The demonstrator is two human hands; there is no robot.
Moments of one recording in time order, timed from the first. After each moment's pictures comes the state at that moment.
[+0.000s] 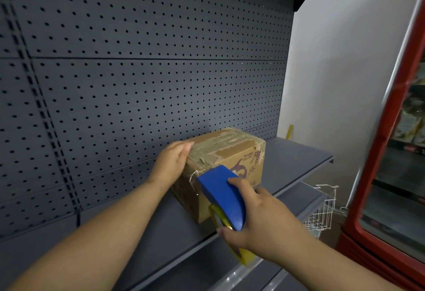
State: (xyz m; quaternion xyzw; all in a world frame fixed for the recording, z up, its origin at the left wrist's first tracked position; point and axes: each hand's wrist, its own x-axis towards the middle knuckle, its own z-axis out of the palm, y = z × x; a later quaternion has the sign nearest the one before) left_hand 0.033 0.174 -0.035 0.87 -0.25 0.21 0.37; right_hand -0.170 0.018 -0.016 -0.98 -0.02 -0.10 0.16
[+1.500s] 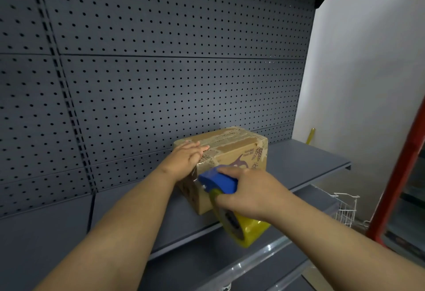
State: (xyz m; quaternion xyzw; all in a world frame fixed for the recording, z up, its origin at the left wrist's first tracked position) left_hand 0.023 0.159 -0.037 0.94 -0.25 0.09 0.22; right_hand -0.149 0.000 0.013 -0.98 -0.09 -0.07 0.19
